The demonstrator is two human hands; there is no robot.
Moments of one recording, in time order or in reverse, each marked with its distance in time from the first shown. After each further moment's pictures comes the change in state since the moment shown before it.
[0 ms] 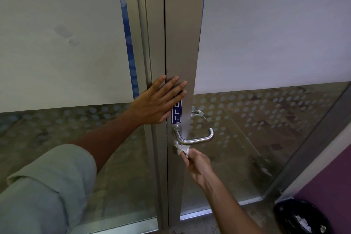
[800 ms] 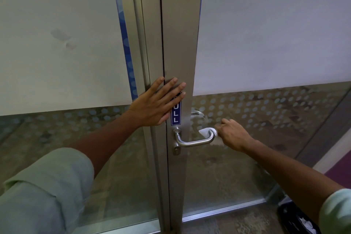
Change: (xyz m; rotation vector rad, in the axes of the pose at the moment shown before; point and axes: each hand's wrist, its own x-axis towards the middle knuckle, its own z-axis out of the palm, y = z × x) left_hand 0.001 -0.001 -0.003 0.034 -0.032 0.006; right_hand 0.039 -0.166 -0.036 -2.479 -0.253 -1.100
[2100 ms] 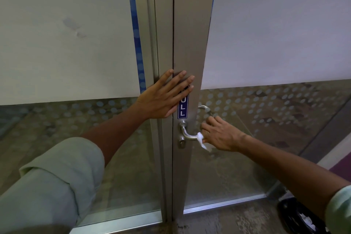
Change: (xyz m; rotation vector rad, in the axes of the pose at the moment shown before) left_hand 0.000 -0.001 0.005 -0.022 0.046 -0.006; right_hand 0.010 -0.056 -0.025 -0.253 0.093 -0.404
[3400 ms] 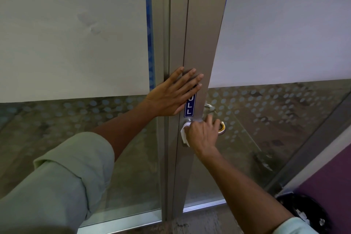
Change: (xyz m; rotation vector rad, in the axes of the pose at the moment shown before) left_hand 0.000 -0.002 0.001 0.011 0.024 0.014; right_hand 0.087 -0.093 -0.047 0.308 -0.062 1.012
